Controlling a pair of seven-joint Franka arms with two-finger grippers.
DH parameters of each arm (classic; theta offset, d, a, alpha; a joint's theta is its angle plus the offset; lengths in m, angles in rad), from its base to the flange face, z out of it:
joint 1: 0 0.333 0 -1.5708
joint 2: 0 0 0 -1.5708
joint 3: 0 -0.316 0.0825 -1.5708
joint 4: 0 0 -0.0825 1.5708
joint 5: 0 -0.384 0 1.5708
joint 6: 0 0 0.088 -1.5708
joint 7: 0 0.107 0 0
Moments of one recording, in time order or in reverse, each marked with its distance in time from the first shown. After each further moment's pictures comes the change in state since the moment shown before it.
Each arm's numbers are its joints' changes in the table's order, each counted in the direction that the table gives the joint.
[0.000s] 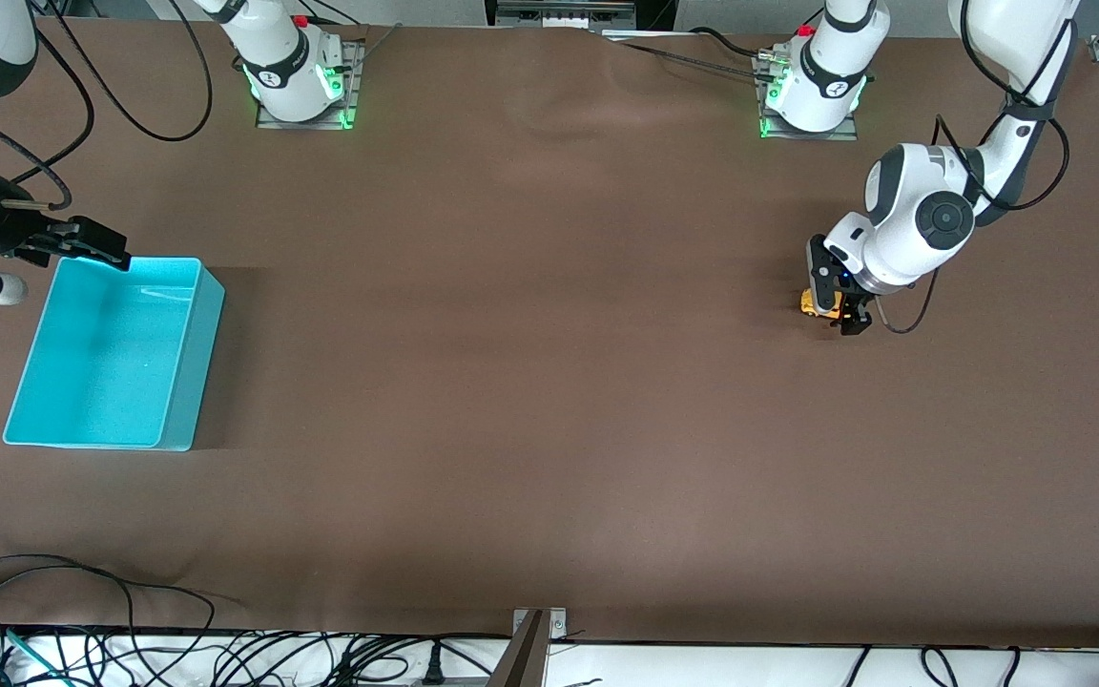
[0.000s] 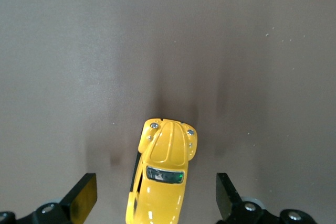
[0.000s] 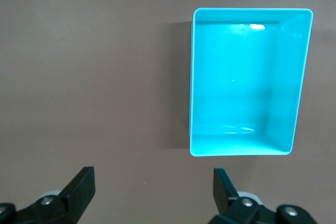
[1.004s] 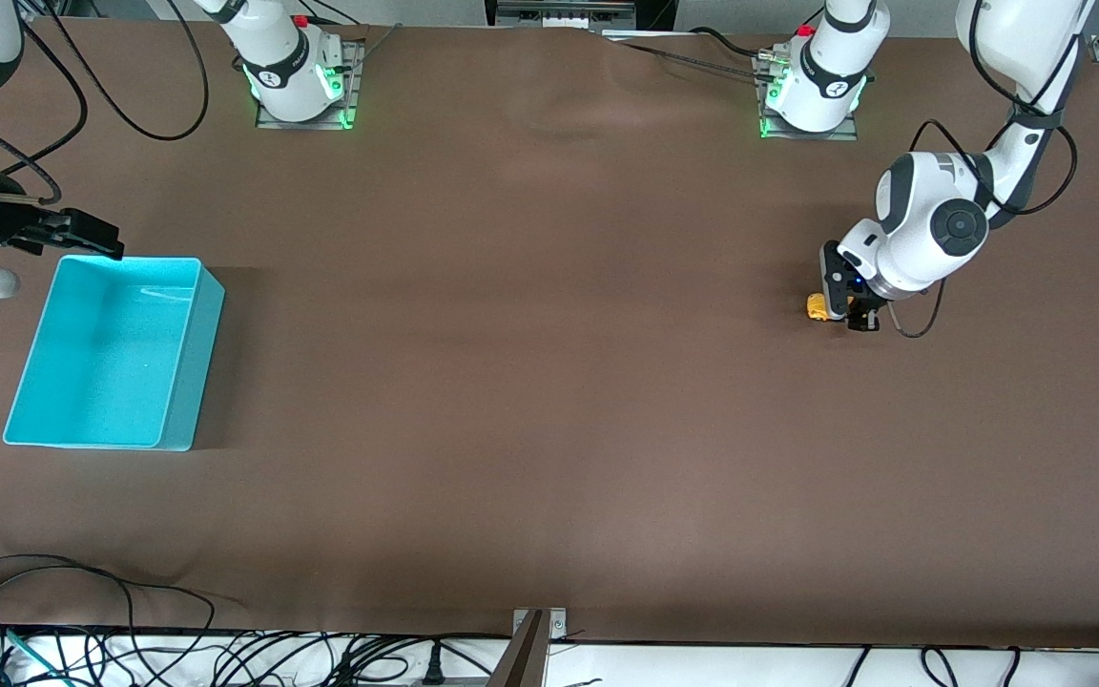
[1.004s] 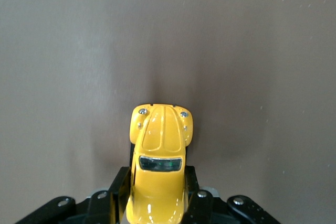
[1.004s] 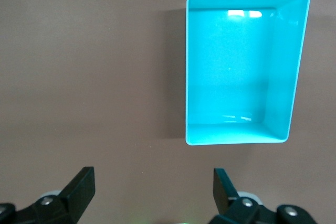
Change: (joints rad) left arm 0.027 0.028 -0.043 0.006 0.000 -0.022 0.026; right arm -0.001 -0.004 0.018 0.002 0.000 0.037 -0.002
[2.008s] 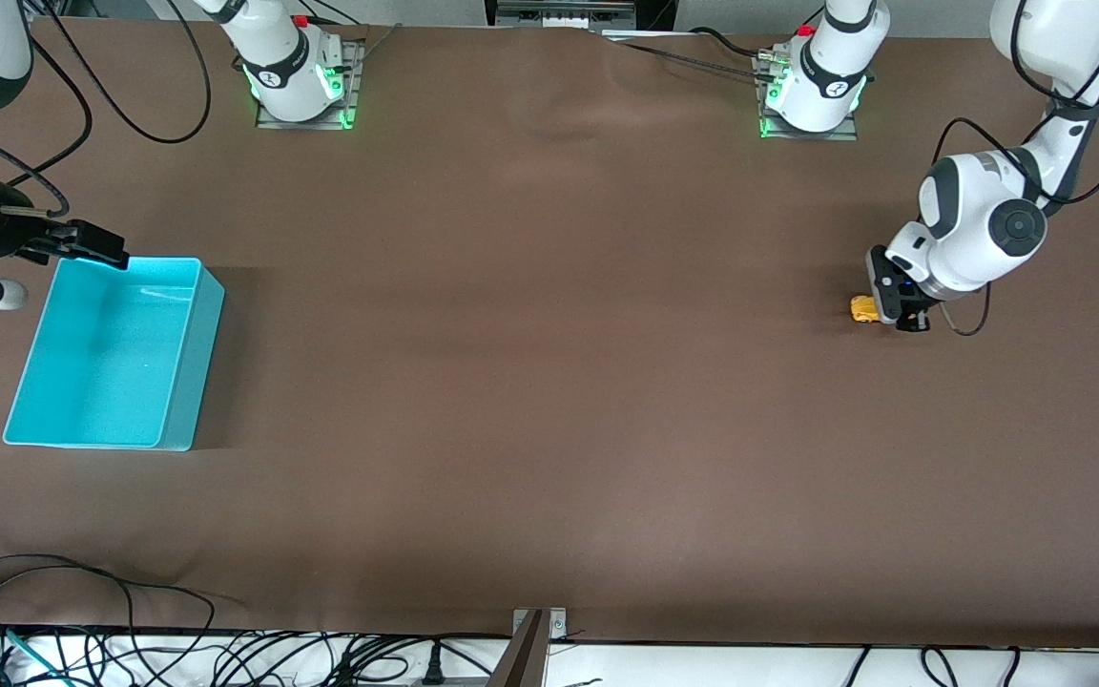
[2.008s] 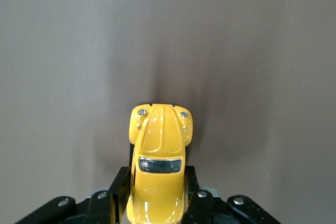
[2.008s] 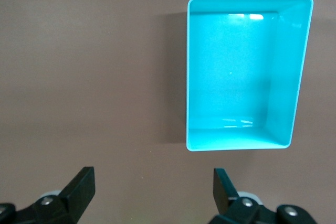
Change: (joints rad) left arm 0.031 0.023 -0.152 0.019 -0.040 -0.013 0.076; right arm 0.000 0.021 -0.001 0.000 0.000 -0.027 0.000
